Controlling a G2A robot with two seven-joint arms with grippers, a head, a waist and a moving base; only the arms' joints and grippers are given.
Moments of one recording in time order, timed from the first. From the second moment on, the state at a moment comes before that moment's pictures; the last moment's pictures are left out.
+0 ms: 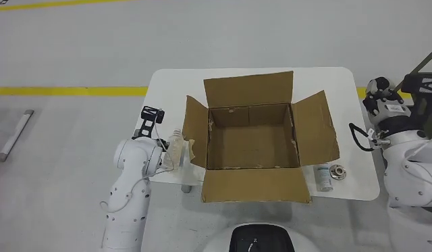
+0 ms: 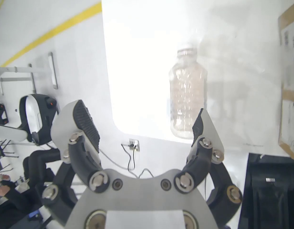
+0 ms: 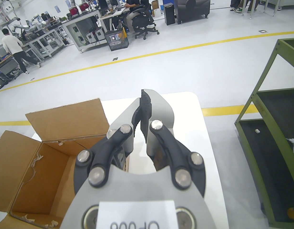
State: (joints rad) left arm 0.95 -1.27 -1.37 -1.62 1.60 -0.15 -1.37; right arm -1.39 -1.46 1.78 -2.15 -1.15 0.07 0.52
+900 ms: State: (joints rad) left arm 0.93 -1.27 -1.38 -1.57 1.43 -0.20 -1.47; right arm -1.39 -1.46 1.78 -2.15 -1.15 0.07 0.52
